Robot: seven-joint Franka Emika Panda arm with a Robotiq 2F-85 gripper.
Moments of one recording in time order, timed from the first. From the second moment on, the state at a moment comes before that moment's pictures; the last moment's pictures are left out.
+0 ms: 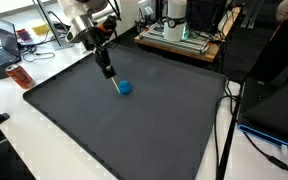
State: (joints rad) arm -0.12 0.43 -0.09 -2.00 0.99 2.24 -0.65
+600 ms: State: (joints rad) arm -0.06 0.30 -0.07 -2.08 0.64 2.34 -0.34
